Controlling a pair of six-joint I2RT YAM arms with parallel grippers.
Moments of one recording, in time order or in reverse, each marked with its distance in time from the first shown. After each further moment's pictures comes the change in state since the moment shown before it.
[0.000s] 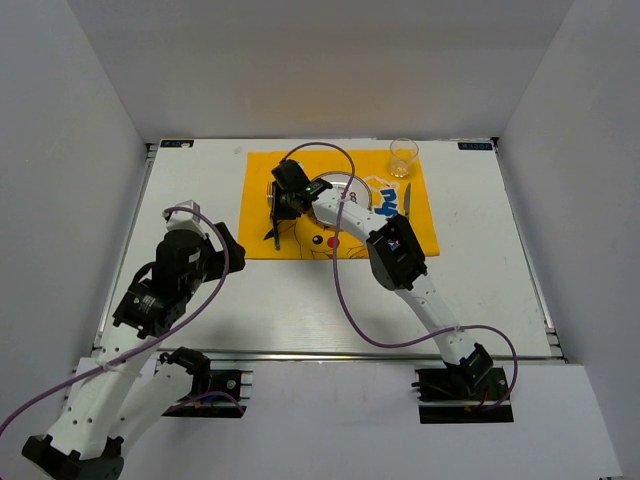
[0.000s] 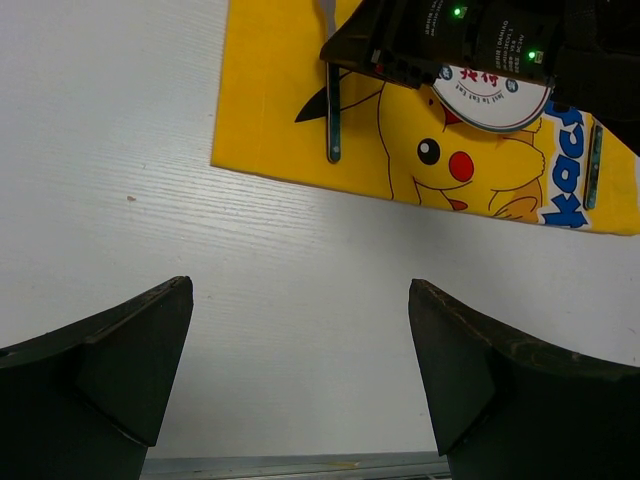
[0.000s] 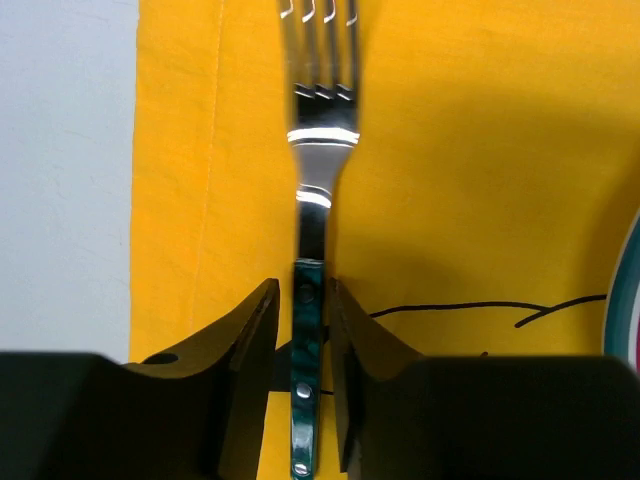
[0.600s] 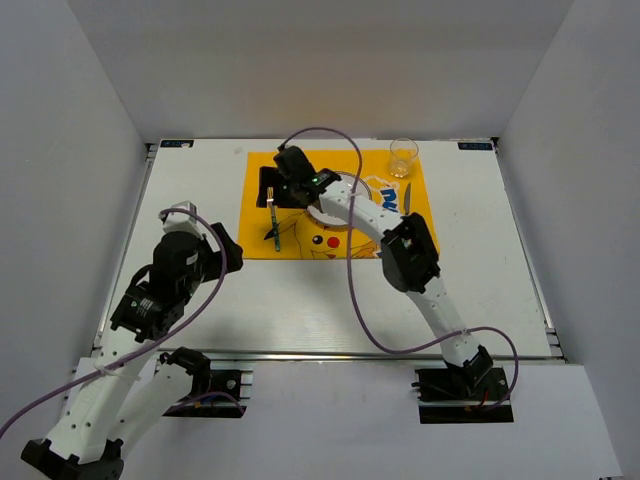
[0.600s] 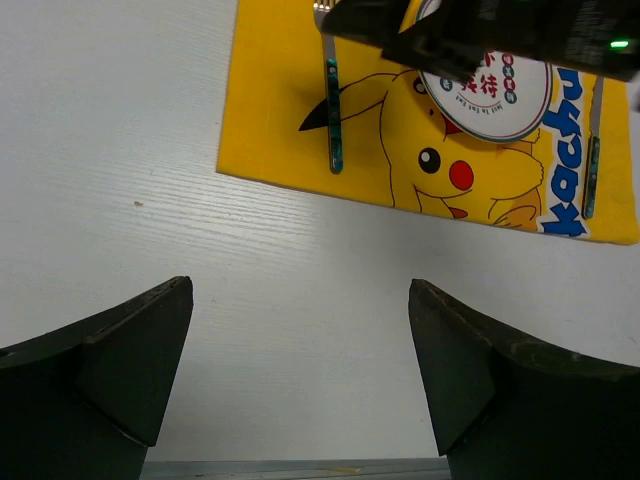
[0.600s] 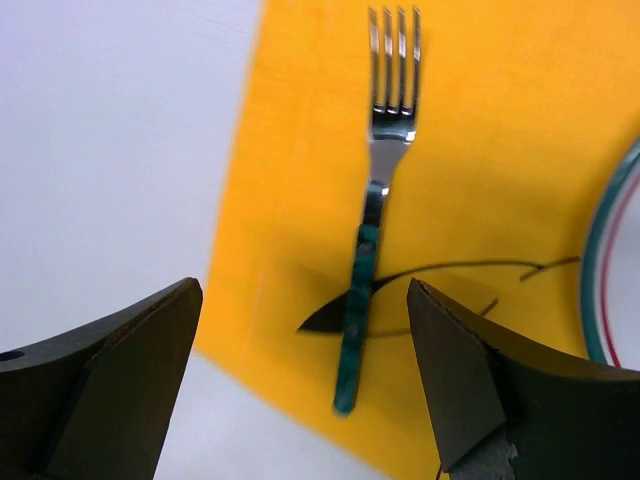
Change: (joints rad) left arm 0.000 -0.019 0.000 -0.001 -0.013 0.002; right arm 0.005 -0.096 -0.035 0.011 -0.011 -0.040
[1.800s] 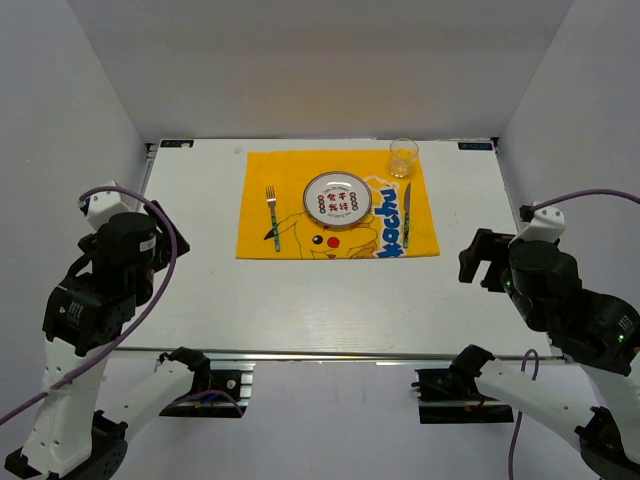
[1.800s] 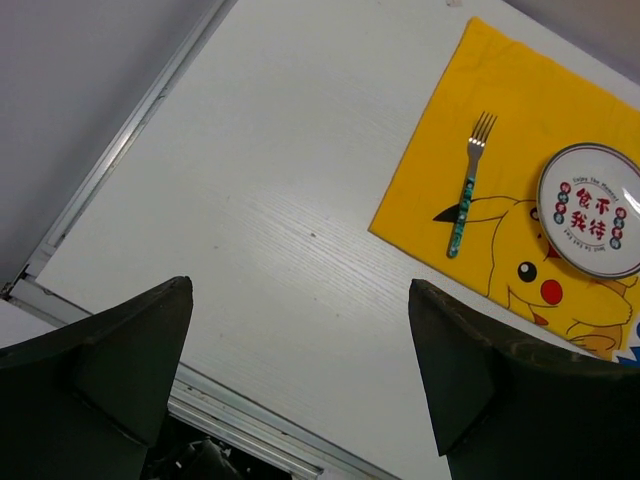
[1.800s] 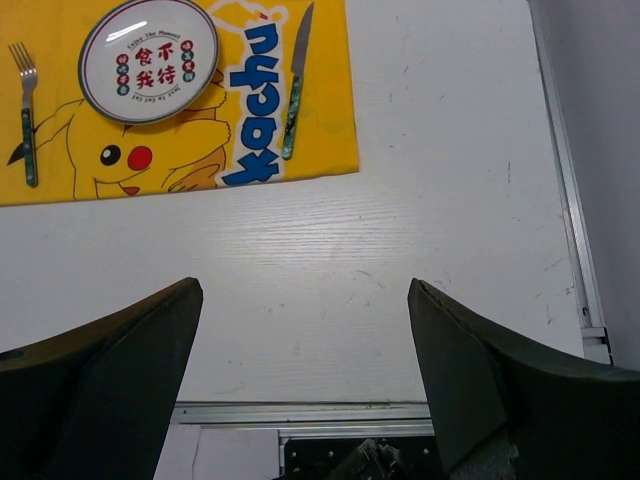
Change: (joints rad) left arm 0.014 0.156 0.632 -0.563 -0.417 -0.070; right arm -0.021 -1.832 -0.946 -0.727 0.645 -0.140
